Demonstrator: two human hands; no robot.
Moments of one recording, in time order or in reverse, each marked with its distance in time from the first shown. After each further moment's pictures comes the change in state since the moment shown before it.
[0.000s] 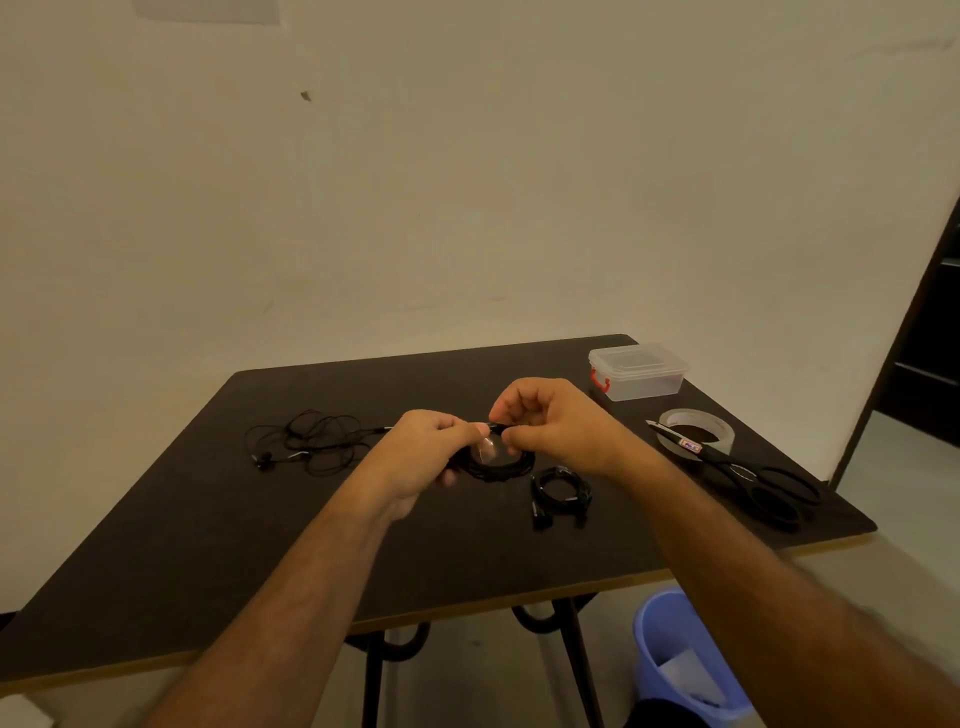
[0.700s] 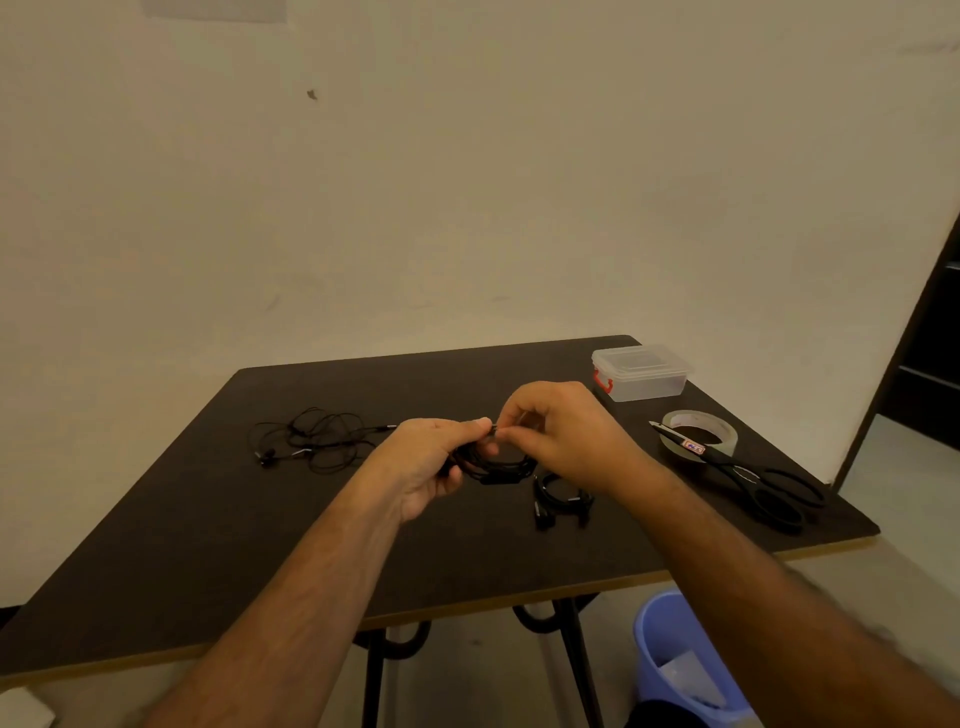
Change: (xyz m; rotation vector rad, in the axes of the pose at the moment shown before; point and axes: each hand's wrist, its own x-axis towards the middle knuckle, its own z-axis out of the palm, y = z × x) left_hand -0.003 0.003 0.004 -0.394 0.031 -0.206; right_hand -0.007 -0.011 0.009 -0.489 0.145 -0.186
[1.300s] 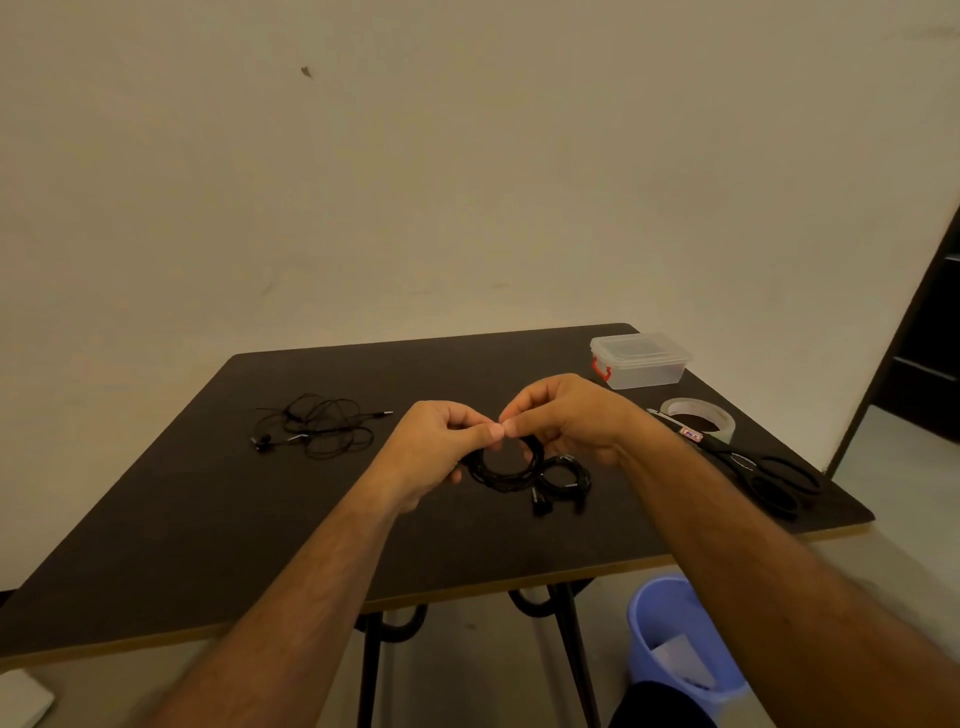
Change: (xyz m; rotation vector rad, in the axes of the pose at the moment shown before) left_hand 0.012 -0.017 -0.005 0.452 -0.041 0.340; right_hand 0.011 0.024 -0.002 0.749 -0.307 0.522
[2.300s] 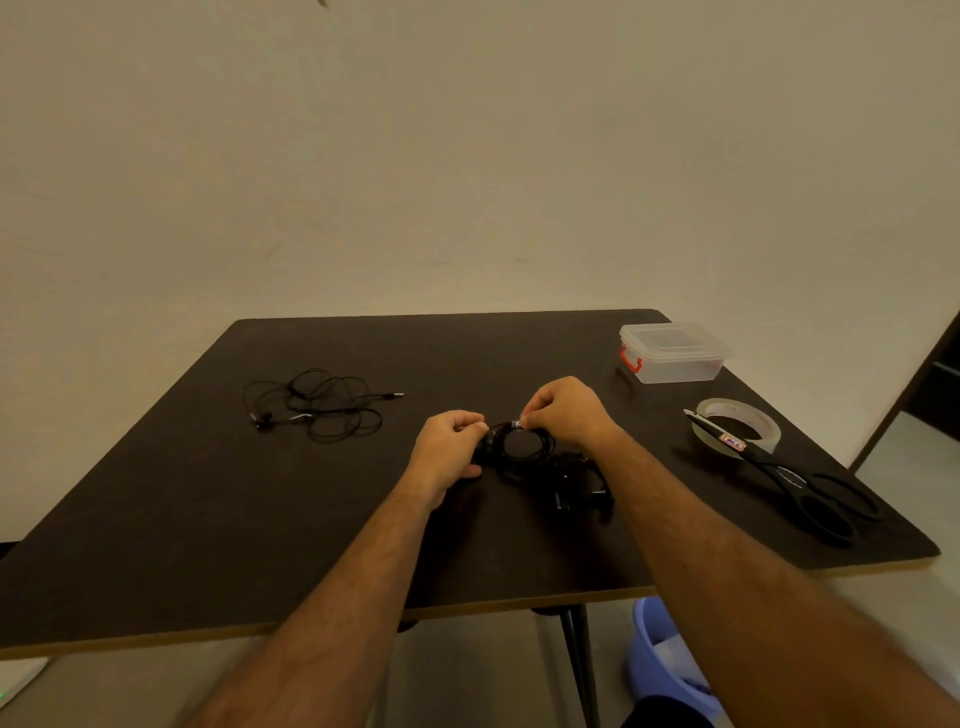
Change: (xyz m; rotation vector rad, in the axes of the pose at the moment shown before) left_hand 0.079 -0.087 0.020 -0.170 0.198 -0.271; right_hand 0.103 0.060 0.001 -0.512 0.316 0.090
